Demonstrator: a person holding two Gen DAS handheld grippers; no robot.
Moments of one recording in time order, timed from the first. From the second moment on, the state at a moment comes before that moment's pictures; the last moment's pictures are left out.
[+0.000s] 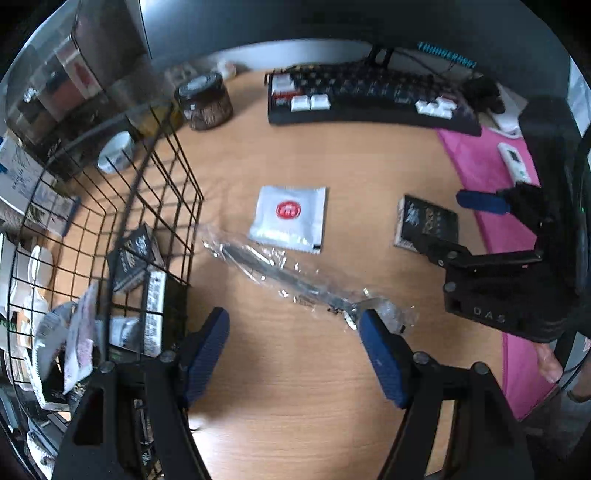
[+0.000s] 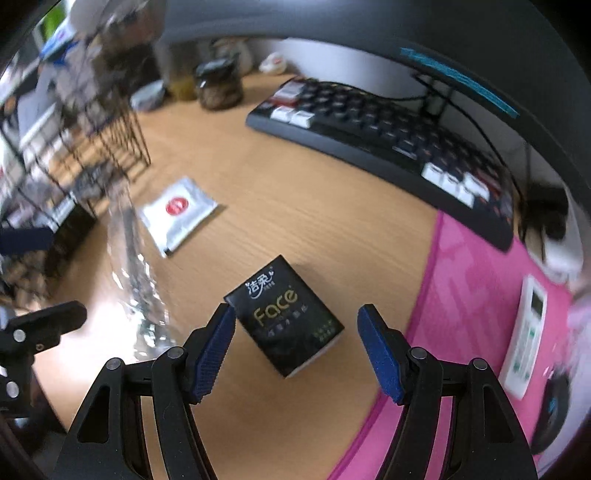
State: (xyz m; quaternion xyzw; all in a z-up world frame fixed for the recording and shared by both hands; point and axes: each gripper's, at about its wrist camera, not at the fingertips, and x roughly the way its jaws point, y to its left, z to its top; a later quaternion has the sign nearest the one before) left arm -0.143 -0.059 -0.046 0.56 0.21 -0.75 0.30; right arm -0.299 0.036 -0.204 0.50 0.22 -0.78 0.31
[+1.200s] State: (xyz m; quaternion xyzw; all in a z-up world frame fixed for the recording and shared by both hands) left arm -0.119 -0.022 -0.074 0.58 0.22 -0.72 0.30; right arm -0.185 0.054 -0.191 0.55 0.18 -0.71 0.40
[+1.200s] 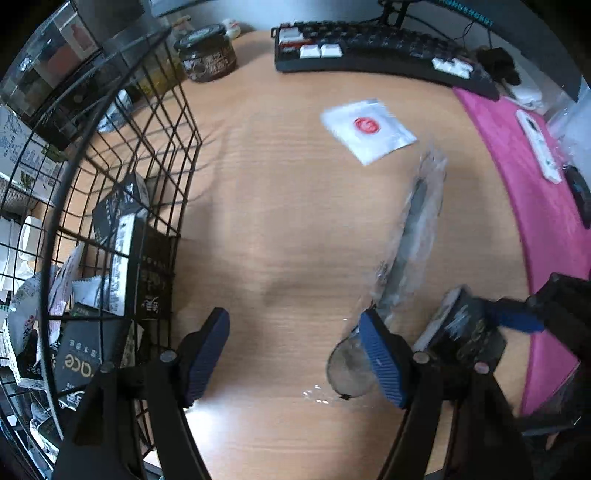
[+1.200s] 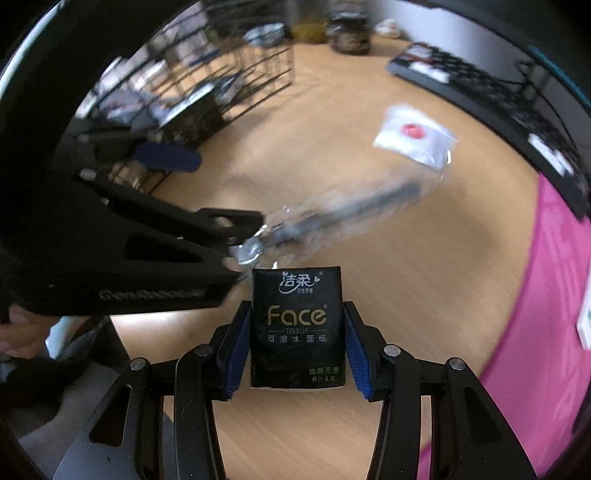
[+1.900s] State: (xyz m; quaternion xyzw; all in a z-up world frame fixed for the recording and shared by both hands) left arm -0.182 0.020 -0.082 0.62 0.12 -0.75 0.20; right arm -0.226 0.151 -0.178 0.56 0.05 -0.77 0.29
